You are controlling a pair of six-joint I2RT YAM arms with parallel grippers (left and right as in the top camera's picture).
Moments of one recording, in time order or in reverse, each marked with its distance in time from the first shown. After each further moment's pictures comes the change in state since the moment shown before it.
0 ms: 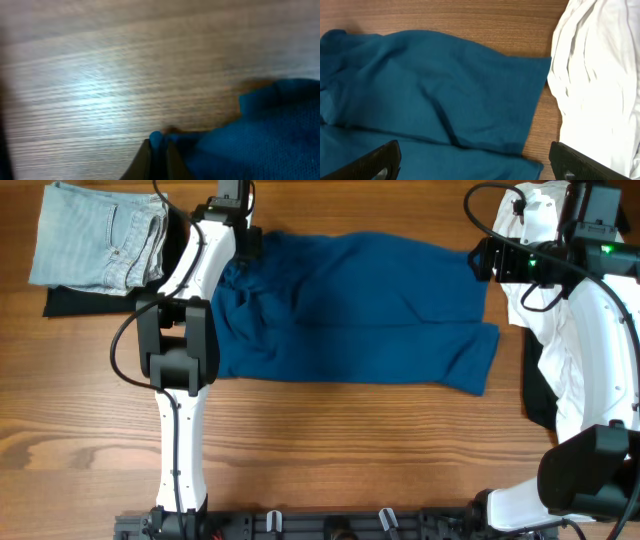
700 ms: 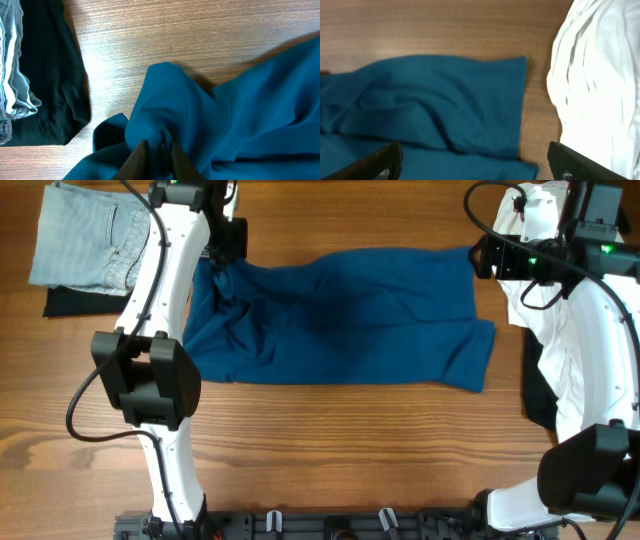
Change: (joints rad) left arm 0.001 -0.323 -0.009 -0.462 0.080 -0.046; right arm 0.000 0.005 0.000 0.045 -0.011 0.001
